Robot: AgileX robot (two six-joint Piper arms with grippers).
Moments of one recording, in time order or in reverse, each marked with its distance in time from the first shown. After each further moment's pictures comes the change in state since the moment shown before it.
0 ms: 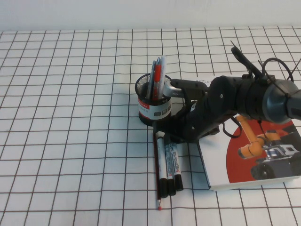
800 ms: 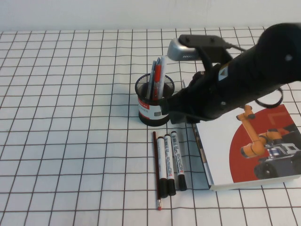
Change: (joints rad) right arm 0.055 -0.386 -0.002 -0.091 0.261 -0.006; left arm 0.000 0.000 0.000 0.000 0.000 0.000
